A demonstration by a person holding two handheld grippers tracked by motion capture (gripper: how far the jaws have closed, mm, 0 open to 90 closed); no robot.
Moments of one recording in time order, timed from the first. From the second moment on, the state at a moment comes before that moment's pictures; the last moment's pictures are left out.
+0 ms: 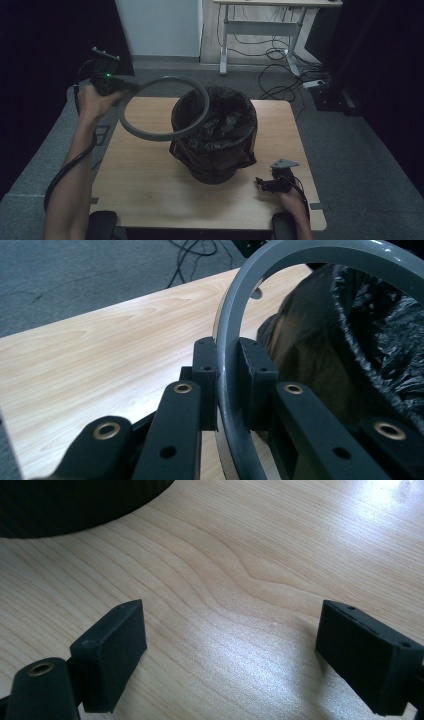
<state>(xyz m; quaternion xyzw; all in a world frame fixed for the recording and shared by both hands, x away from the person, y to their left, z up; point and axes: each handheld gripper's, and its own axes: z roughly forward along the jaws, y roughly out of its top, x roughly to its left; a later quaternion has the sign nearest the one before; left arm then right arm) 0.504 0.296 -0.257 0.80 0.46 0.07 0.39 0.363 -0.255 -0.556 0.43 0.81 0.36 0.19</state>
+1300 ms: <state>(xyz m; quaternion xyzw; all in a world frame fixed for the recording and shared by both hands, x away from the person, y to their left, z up) 0.522 0.169 -0.268 0.83 0.37 0.05 0.41 0.363 -0.255 -0.556 0.43 0.81 0.36 0.19</state>
